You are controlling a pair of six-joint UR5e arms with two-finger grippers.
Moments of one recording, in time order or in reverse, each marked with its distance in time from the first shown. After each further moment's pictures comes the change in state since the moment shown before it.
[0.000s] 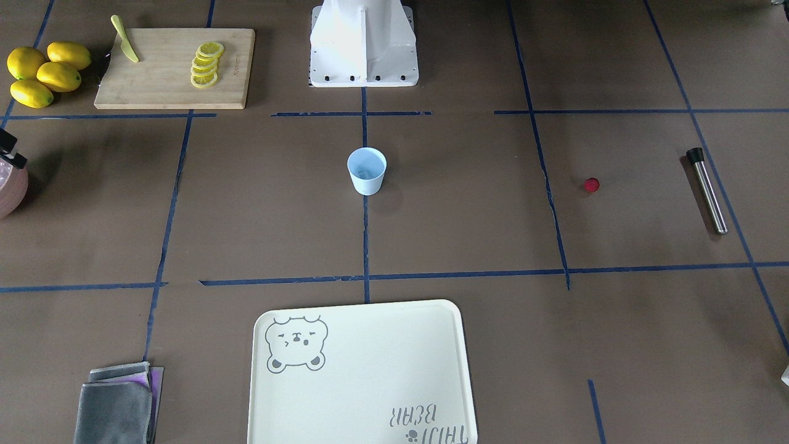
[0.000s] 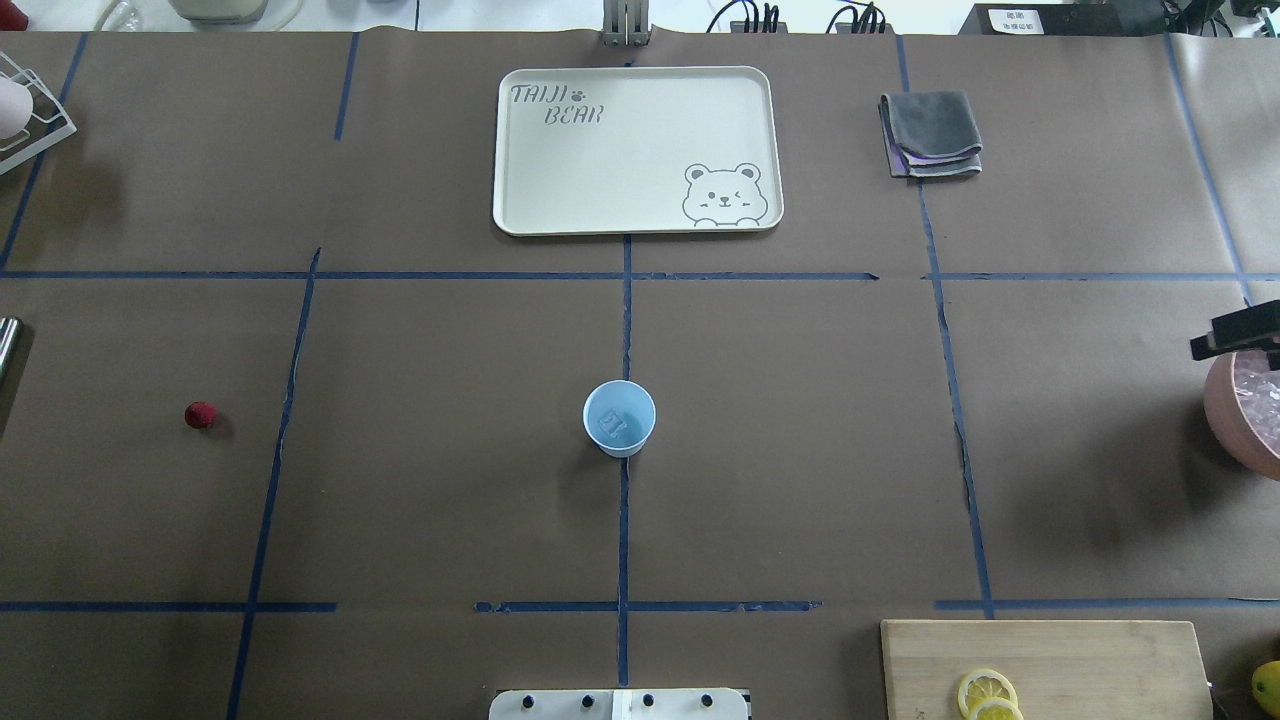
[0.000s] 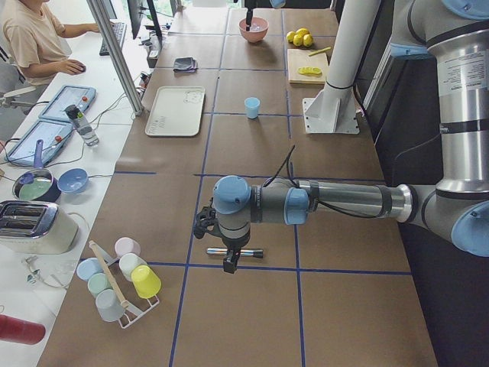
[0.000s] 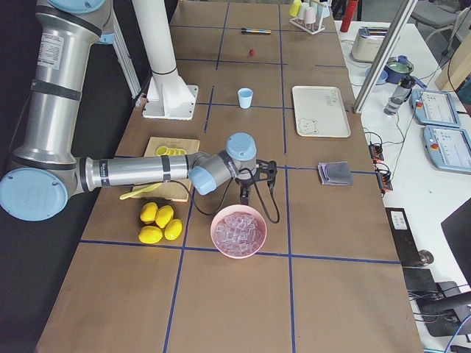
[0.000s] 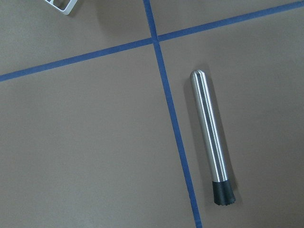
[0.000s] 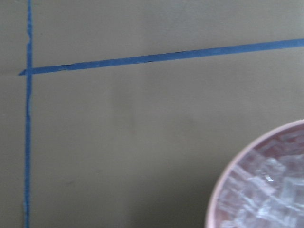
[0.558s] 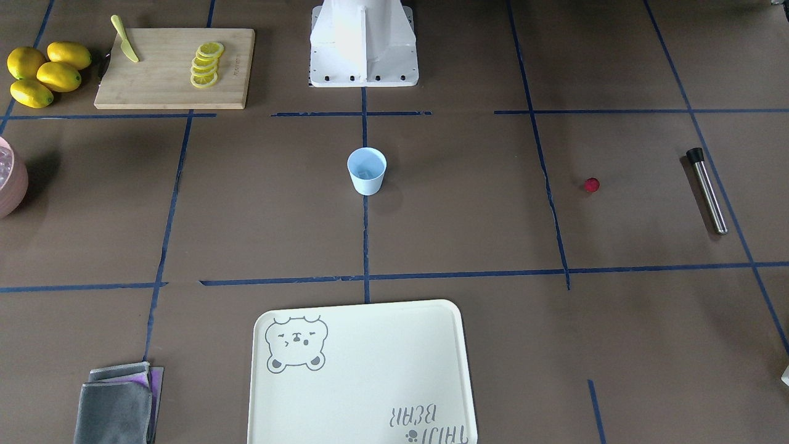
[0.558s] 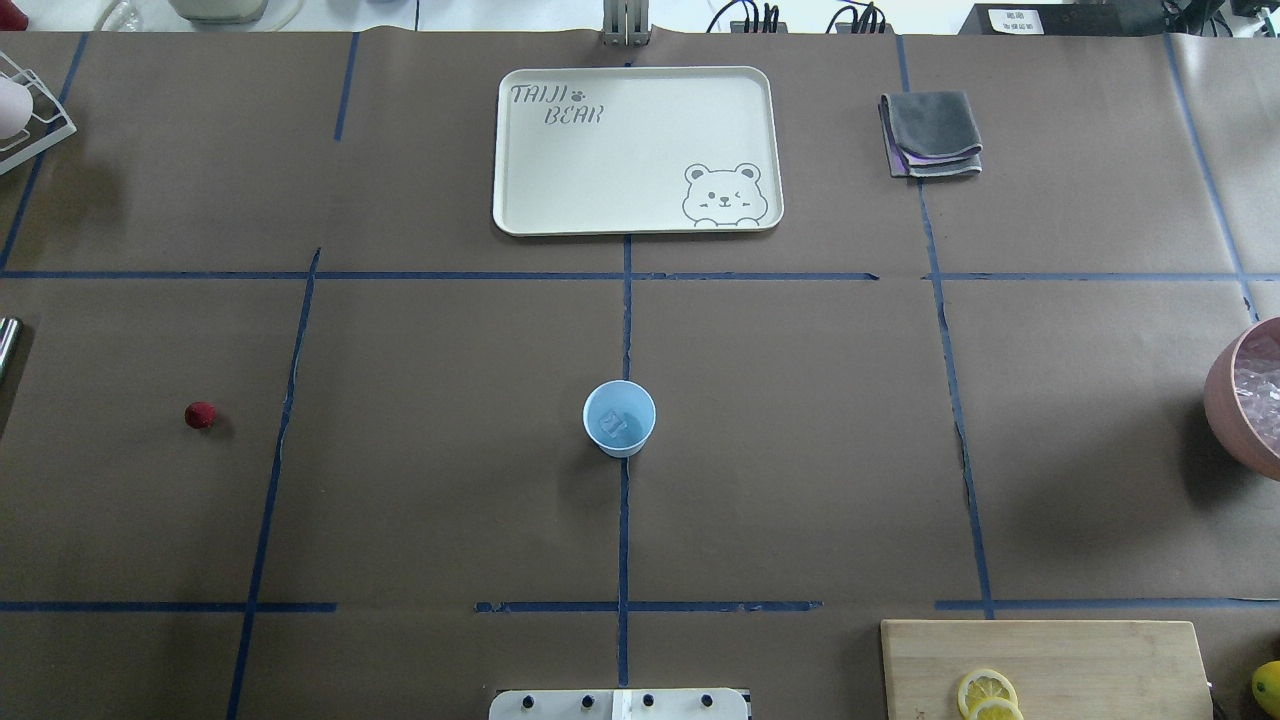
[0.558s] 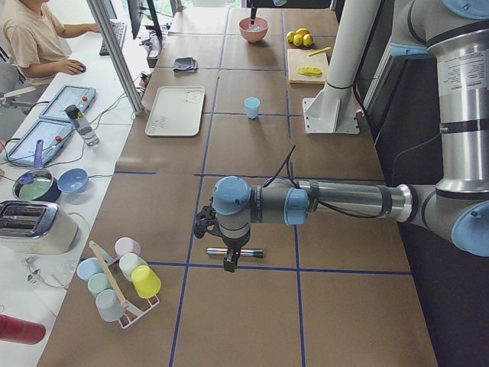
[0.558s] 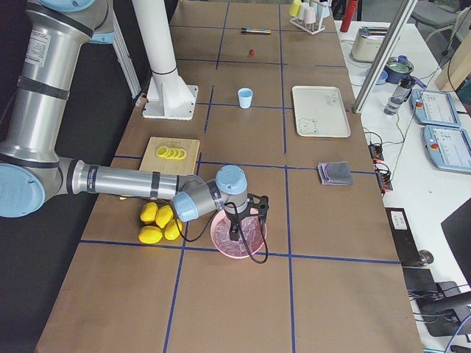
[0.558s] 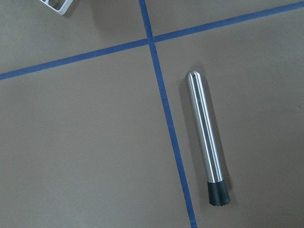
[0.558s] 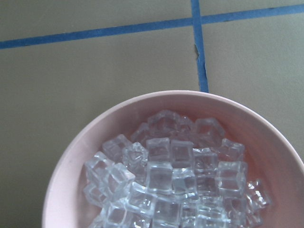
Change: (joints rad) left arm 0.000 0.000 0.003 0.000 -0.019 0.000; right arm 0.047 -0.050 -0.105 0.008 -0.066 -0.078
